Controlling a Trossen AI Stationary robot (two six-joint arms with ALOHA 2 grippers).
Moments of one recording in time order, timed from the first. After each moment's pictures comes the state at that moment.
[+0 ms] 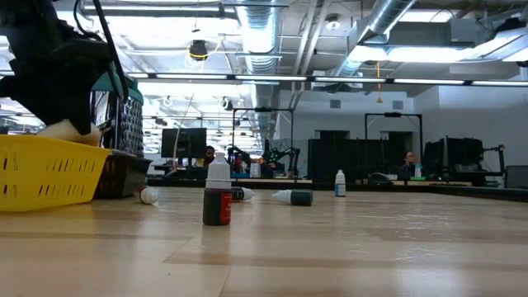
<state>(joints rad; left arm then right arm) -0.40 1.07 0.67 -0.96 -0.41 -1.50 0.59 1.45 1.74 0.24 1.57 -0.73</state>
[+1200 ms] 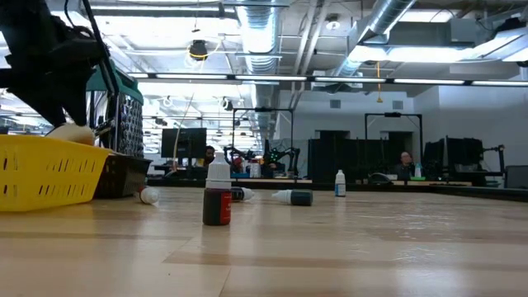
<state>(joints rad) -0.40 0.98 0.68 -1.11 -0.47 -1.55 0.58 1.45 1.74 0.23 1.57 -0.71</state>
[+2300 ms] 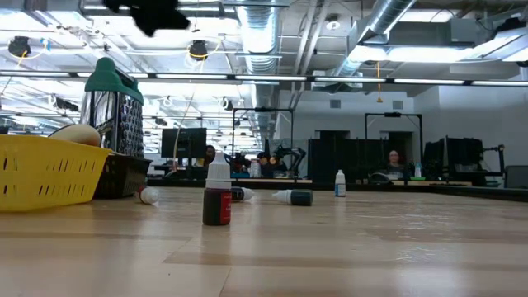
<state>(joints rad) -0.32 1.03 0.74 -0.17 -0.35 -0.03 0.58 1.45 1.74 0.16 1.57 -0.68</state>
